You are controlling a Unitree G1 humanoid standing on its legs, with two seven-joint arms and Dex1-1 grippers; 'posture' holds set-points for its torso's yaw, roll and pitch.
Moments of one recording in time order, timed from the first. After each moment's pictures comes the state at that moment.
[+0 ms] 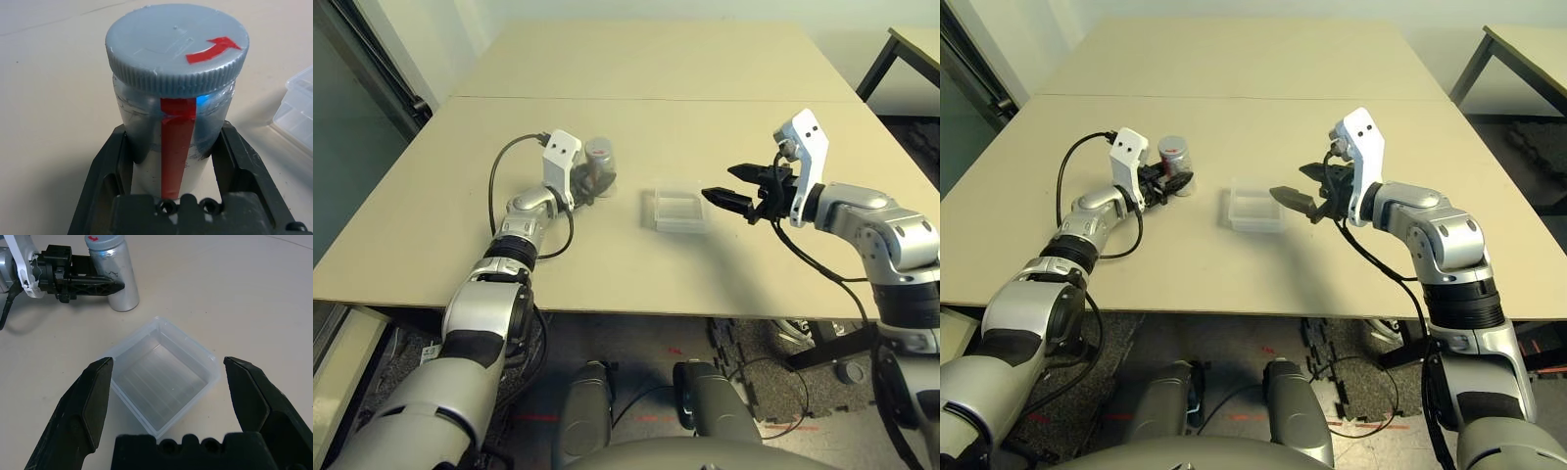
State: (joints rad) left arm -0.93 0.30 0.06 1.15 -0.10 -0.12 -0.71; right arm -0.55 -0.57 -0.01 -0.07 0.47 0.79 0.72
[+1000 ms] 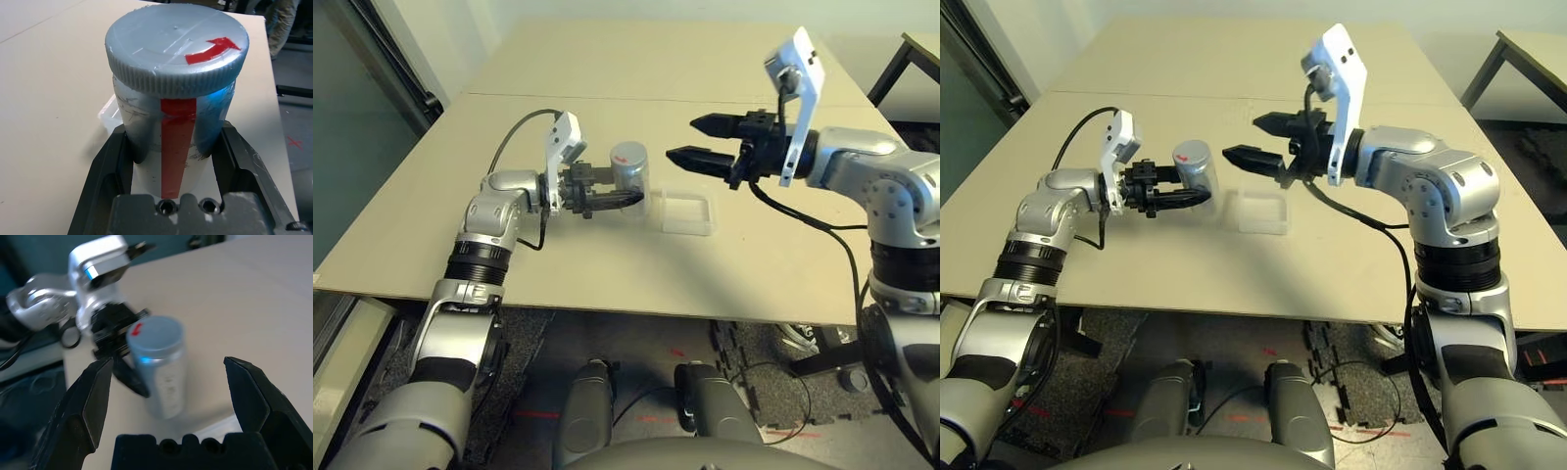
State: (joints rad) left arm -0.76 0.44 -0.08 0.41 -0.28 0.37 -1.29; right arm -0.81 -0.53 0.05 -0.21 0.65 1.02 0.76
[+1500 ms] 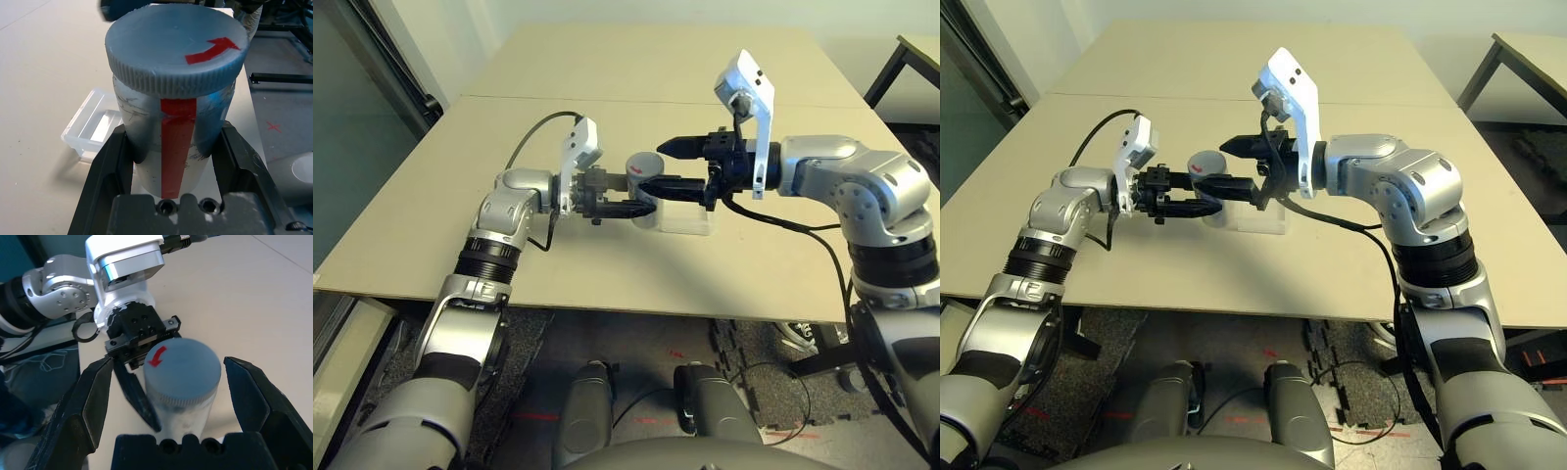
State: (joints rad) left arm -0.78 0.42 -0.14 0.41 -0.28 0.35 -1.33; right arm -0.86 -0.49 0.17 -0.17 0.57 0.98 0.79
